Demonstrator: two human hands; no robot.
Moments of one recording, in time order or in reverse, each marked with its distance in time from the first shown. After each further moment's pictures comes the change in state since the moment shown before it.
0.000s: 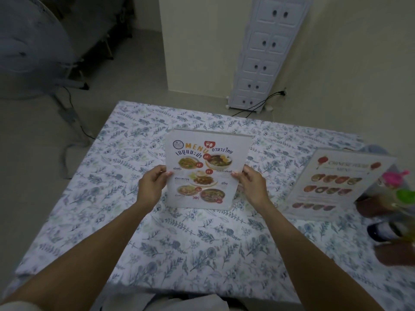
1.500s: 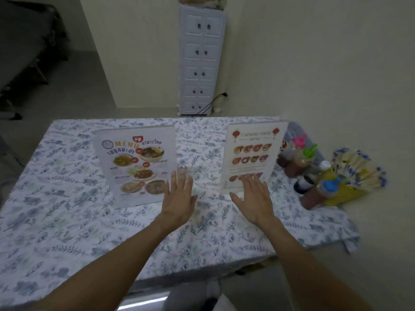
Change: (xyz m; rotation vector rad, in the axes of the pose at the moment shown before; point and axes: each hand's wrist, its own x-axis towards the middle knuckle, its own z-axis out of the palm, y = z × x) left_hand -0.115 0.028 0.189 1.255 -0.452 0.319; right_hand -0.136 0.045 -0.158 -1.089 0.181 -0.017
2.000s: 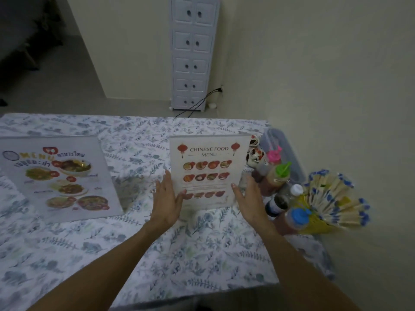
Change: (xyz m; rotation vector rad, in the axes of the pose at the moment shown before) left_hand 0.104 0.124 0.042 -0.685 0.180 -0.187; right_hand 0.107 0.160 -0.020 0.572 0.015 0.141
